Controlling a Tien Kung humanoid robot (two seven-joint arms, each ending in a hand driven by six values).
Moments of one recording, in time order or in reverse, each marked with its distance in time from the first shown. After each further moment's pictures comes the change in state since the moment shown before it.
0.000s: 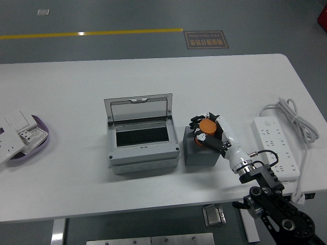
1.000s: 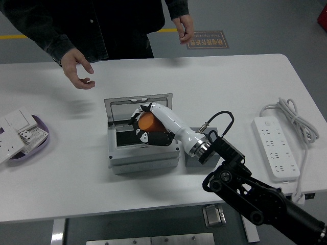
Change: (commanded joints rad) left arm 0.017 0.009 -0.003 0.000 -0.002 0.005 0.008; right arm 0.305 0.021 -0.331 0.135 -0.549 -0.026 -0.307
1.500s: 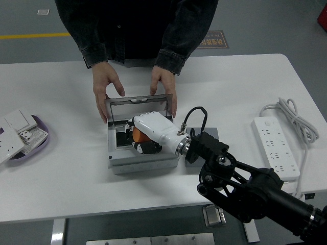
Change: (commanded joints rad) left arm -0.001 0.000 0.002 0.000 -0.002 0.001 0.002; right arm 0.099 0.012 -0.100 -0.066 -0.312 0.082 -0.147
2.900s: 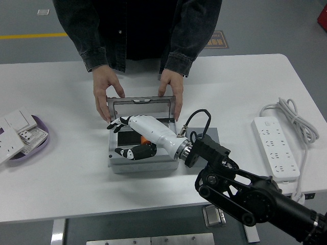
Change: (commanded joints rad) left arm 0.004 -0.006 0.018 0.000 -0.002 -0.004 -0.004; right arm -0.041 -0.031 0.015 0.121 0.332 -0.045 0.101
